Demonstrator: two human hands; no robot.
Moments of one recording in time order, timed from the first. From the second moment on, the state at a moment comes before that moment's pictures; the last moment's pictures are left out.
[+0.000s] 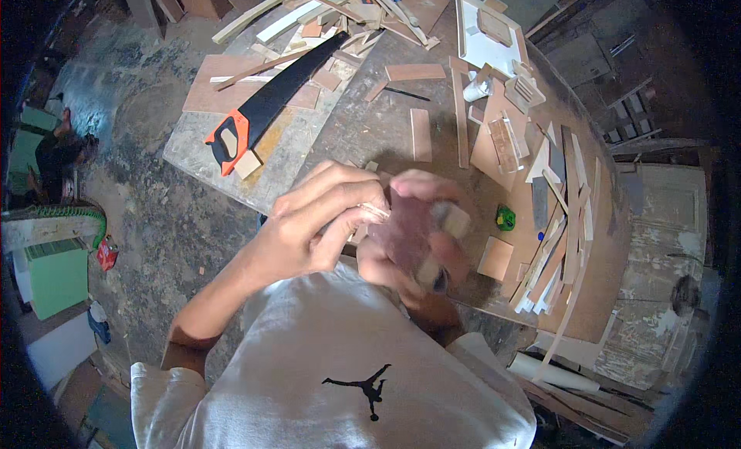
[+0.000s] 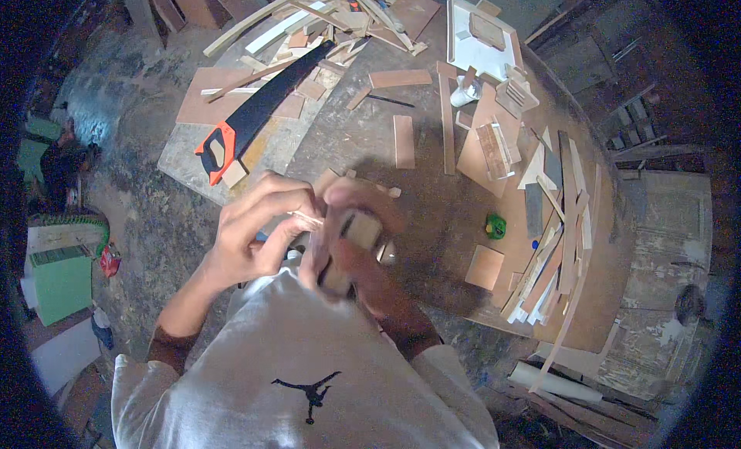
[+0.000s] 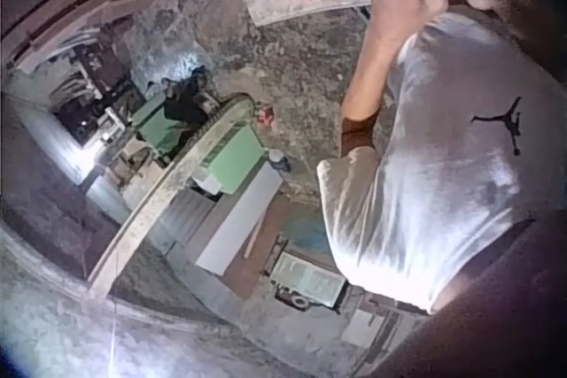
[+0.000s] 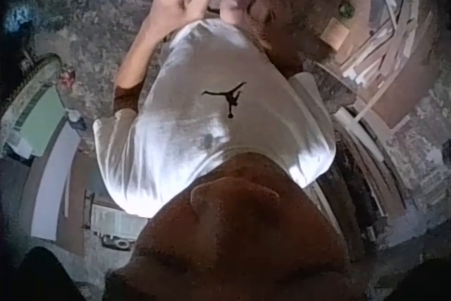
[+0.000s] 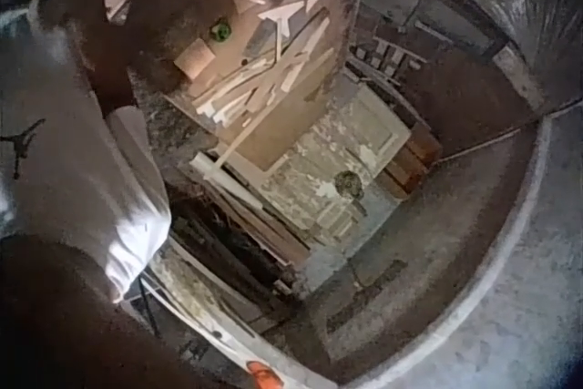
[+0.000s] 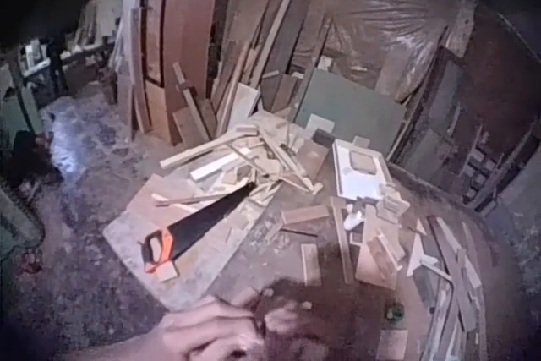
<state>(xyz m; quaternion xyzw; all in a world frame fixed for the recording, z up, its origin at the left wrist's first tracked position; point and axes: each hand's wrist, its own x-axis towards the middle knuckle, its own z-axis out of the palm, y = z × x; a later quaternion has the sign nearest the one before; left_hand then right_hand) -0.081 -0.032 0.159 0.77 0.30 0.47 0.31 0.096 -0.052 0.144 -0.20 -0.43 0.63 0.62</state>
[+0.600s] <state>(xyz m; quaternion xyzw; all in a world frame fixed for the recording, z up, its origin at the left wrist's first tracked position) -0.081 -0.034 0.154 0.76 0.30 0.49 0.31 0.091 -0.058 0.132 -0.42 -0.64 0.40 0.50</state>
